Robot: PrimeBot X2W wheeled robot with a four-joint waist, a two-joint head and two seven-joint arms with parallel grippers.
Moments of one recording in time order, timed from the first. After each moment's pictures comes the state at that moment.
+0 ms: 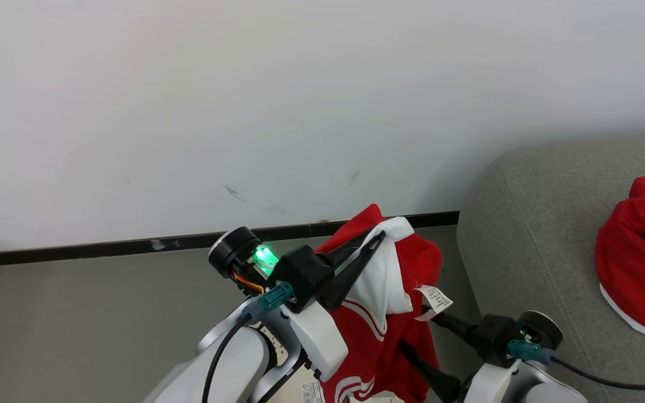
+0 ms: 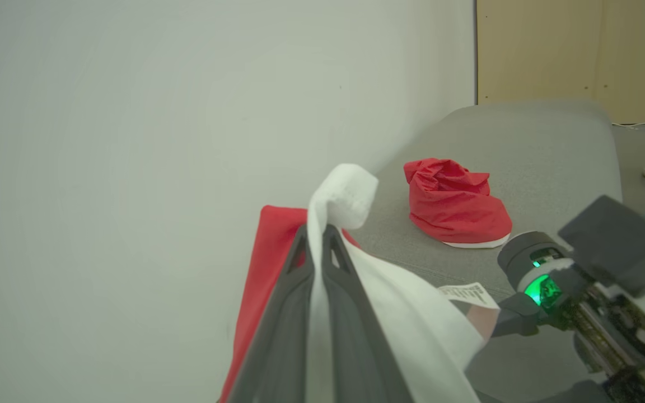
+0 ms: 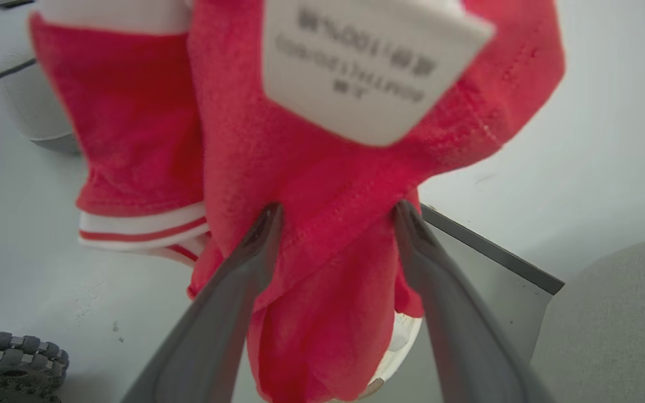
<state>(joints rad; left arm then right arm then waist) -0.47 0.09 -0.69 0.05 -0.31 -0.07 0.02 -0.26 -0.31 0.73 0.26 0.31 0.12 -0.26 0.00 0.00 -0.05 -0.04</state>
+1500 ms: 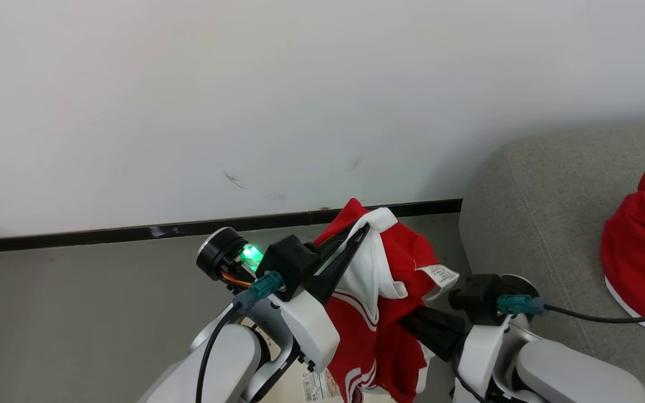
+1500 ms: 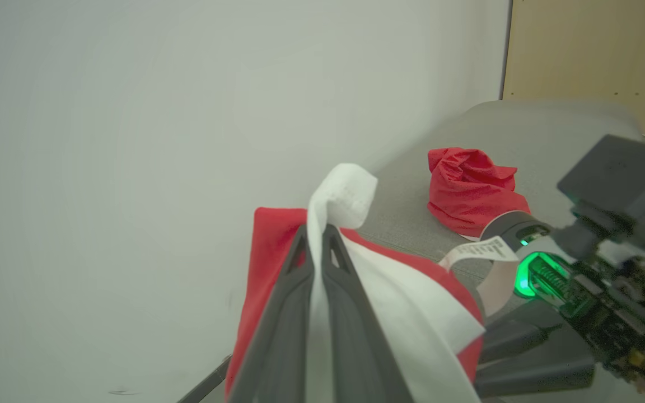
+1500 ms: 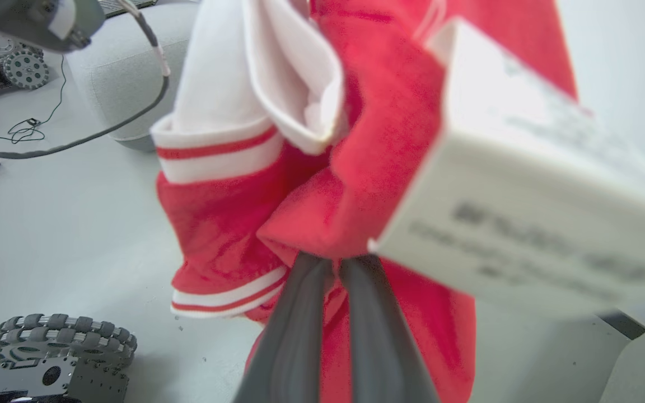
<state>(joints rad) -0.46 0.08 -0.66 0.04 -0.34 -0.03 0.06 -0.57 -0.43 1.13 0.20 0.67 0.12 -0.26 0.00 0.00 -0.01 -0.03</state>
